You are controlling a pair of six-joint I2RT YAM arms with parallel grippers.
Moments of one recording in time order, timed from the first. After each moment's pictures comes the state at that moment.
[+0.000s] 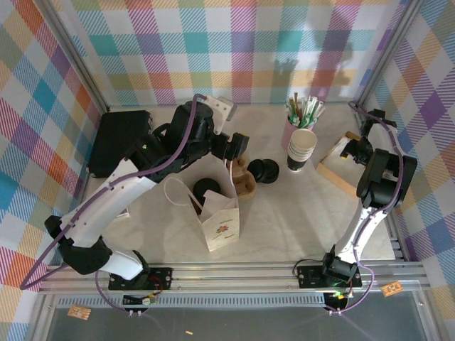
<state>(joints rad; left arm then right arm) -0.86 1.45 1.80 -0.84 -0.20 -0.14 -0.33 2.05 1.65 -0.97 0.07 0.28</state>
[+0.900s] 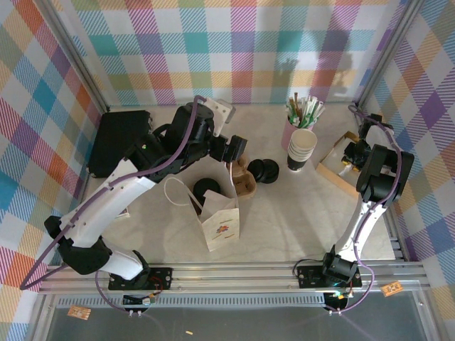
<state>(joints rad) -0.86 1.45 1.80 -0.88 -0.22 -0.13 -0.35 2.15 1.67 -0.95 0.01 0.33</state>
